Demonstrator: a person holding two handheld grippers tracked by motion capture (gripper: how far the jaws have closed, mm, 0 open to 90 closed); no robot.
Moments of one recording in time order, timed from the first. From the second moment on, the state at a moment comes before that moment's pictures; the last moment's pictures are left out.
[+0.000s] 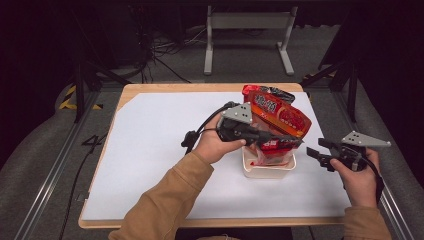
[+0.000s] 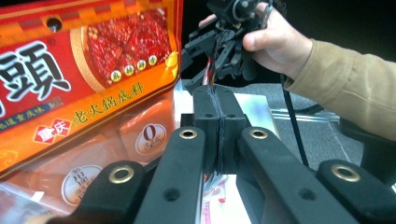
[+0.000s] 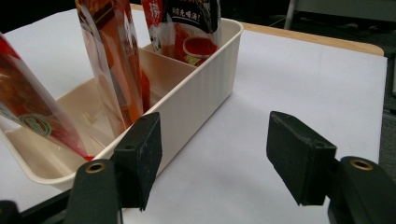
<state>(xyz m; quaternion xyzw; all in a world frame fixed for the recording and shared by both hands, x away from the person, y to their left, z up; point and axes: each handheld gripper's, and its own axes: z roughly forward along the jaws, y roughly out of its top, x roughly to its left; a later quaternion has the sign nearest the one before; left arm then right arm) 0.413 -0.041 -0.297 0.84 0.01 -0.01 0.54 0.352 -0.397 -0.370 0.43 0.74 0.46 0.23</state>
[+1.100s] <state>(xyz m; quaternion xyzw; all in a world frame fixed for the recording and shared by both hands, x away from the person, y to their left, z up) 0.425 -0.044 -0.334 0.86 0.04 -0.03 0.51 0.353 -0.396 -0.373 0.43 0.75 0.46 0.22</state>
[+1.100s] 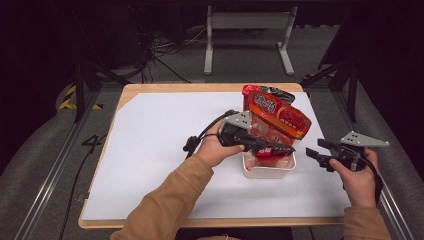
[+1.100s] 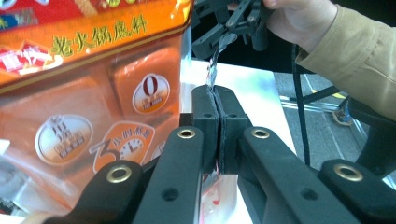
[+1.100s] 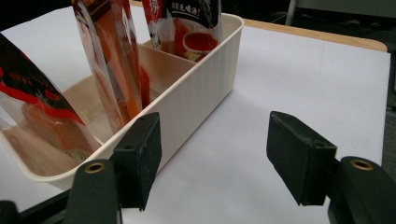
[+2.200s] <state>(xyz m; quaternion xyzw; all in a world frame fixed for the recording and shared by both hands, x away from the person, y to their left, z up) 0.430 -0.025 -0.341 0.85 0.10 -0.04 0.52 0.358 -0.393 -0.374 0.43 0.75 0.45 0.22</state>
